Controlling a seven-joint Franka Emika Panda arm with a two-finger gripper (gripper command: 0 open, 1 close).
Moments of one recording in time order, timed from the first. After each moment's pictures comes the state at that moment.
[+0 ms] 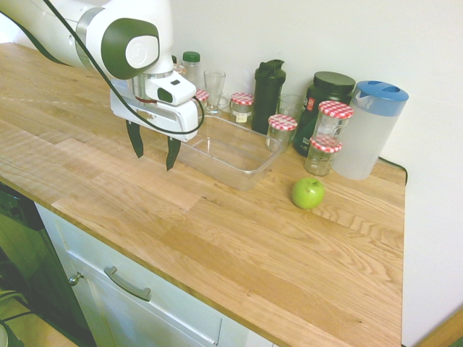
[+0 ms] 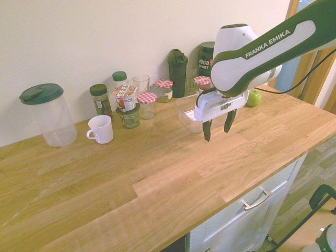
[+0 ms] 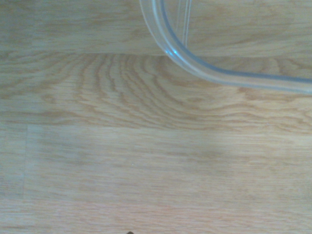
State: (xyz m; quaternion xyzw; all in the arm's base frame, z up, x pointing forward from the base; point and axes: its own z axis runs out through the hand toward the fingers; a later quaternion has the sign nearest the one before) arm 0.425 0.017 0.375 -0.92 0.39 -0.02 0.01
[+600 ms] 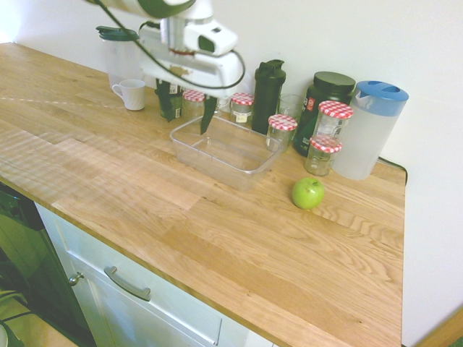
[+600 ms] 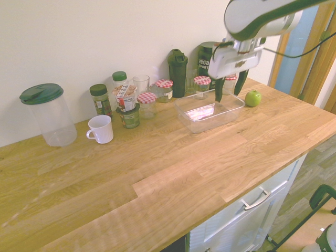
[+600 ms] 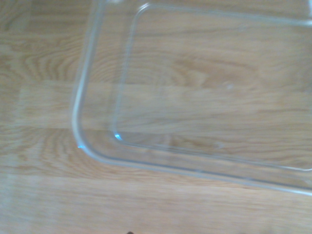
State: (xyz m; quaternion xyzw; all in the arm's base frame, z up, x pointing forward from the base) arm 0.451 -0.079 0.500 -0.93 0.37 -0.04 0.02
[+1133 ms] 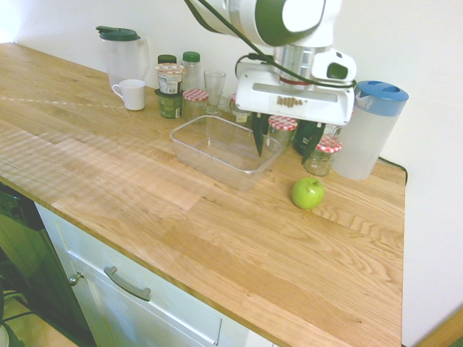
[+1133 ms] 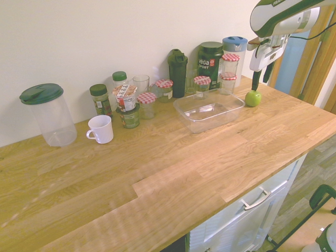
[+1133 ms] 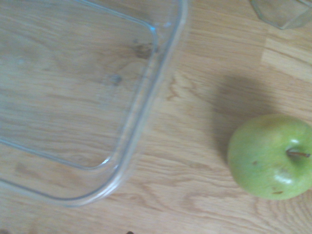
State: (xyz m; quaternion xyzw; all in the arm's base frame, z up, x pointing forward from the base) arm 0.481 -0.269 0.461 -0.95 0.31 -0.05 -0.03
